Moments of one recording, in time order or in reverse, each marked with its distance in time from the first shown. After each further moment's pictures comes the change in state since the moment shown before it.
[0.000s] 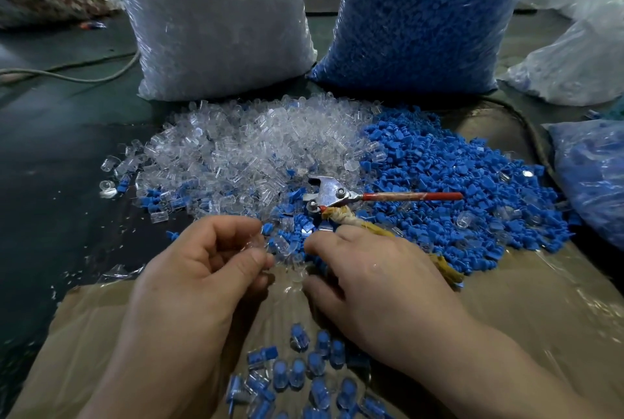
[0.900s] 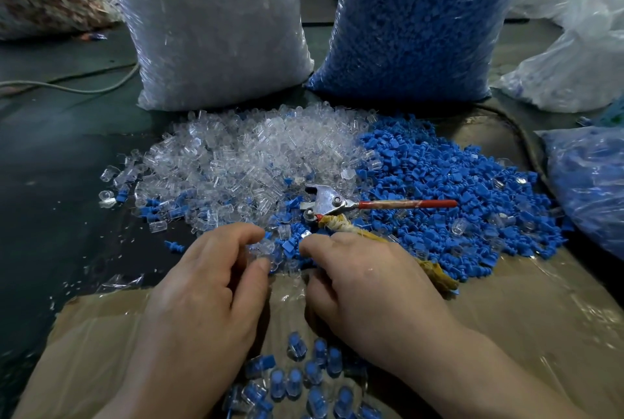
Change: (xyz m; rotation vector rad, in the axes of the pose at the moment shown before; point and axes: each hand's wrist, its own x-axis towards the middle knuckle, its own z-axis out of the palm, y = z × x) left_hand -0.007 0.015 0.002 0.650 0.037 0.363; right_hand 0.005 0.000 0.004 0.050 0.009 0.019
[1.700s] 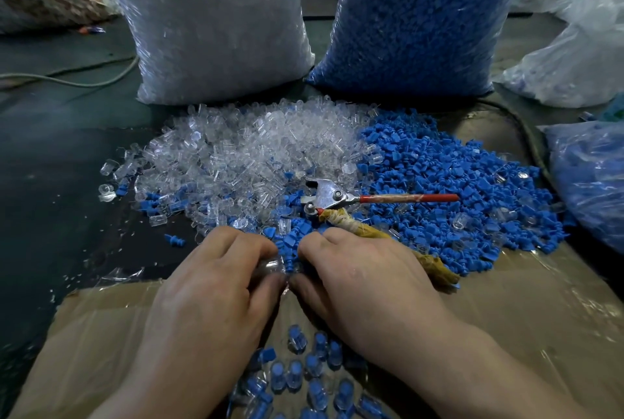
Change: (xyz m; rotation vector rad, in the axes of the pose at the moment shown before) left_hand 0.001 0.006 -0.002 0.184 -0.179 0.054; right_hand -0.001 -0.002 0.003 -0.128 -0.068 -0.082
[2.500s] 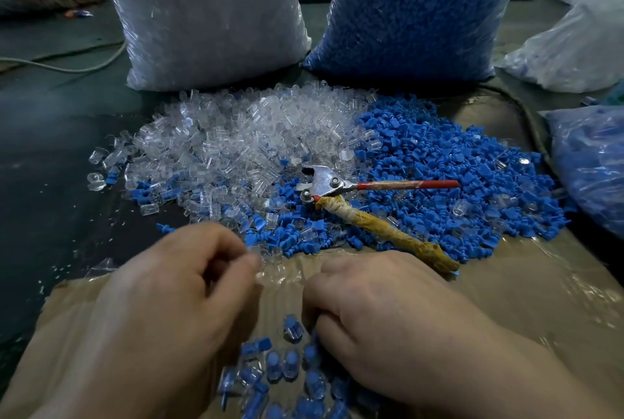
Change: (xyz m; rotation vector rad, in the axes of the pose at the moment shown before) left_hand -0.002 0.011 -0.034 -0.045 -0.031 -0.087; right_hand -0.016 -0.006 -0.027 0.100 -0.266 -0.079
